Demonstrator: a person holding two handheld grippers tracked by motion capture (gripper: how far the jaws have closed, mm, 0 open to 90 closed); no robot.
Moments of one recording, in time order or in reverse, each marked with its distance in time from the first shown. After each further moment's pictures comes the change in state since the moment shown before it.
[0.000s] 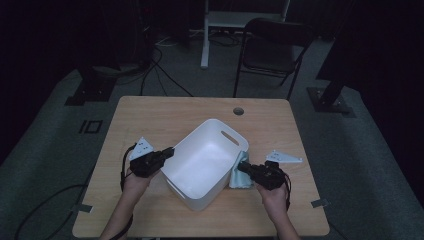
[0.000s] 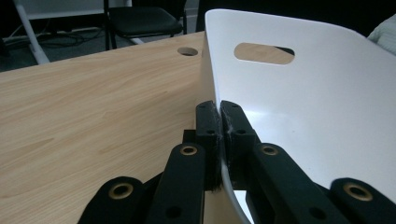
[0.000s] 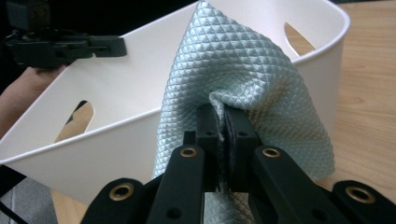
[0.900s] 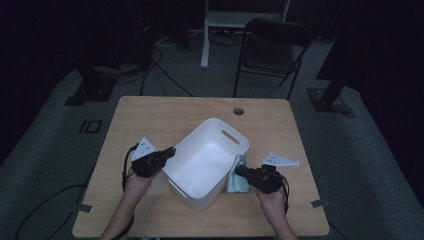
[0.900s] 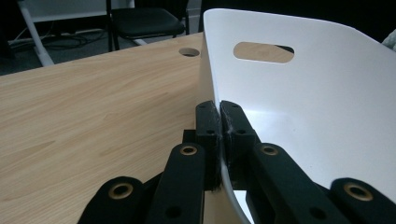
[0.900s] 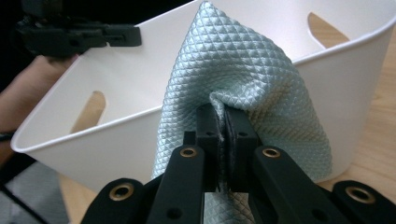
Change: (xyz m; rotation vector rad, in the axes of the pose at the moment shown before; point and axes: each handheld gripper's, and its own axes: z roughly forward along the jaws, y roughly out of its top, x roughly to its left) left arm -0.004 0.001 0.003 0.001 0.013 0.010; right arm 0.015 -0.003 0.001 0.024 0.007 -0.026
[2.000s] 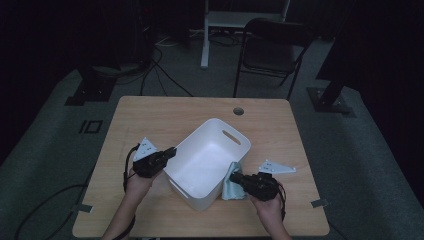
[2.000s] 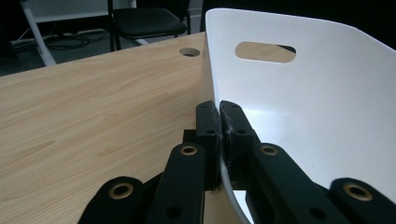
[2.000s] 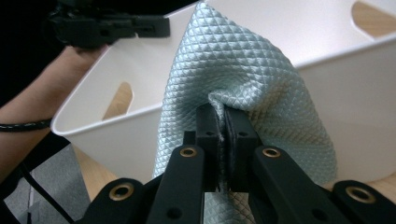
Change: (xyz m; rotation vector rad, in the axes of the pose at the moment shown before) left arm -0.004 0.000 0.001 0.002 0.015 0.004; right arm 0.018 -0.012 0.002 0.001 0.053 -0.009
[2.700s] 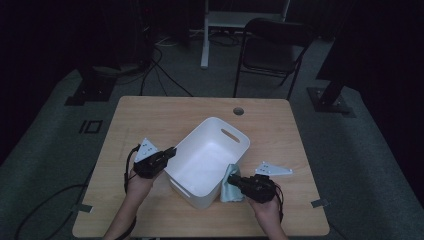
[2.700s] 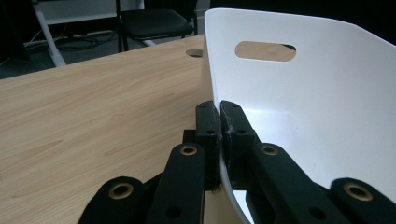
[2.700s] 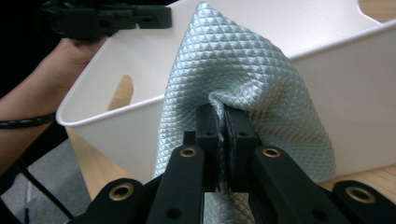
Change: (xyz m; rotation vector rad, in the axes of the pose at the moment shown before) left arm -0.003 0.000 0.001 -0.004 0.028 0.000; right arm 0.007 -0.003 0.003 0.016 -0.009 -0.004
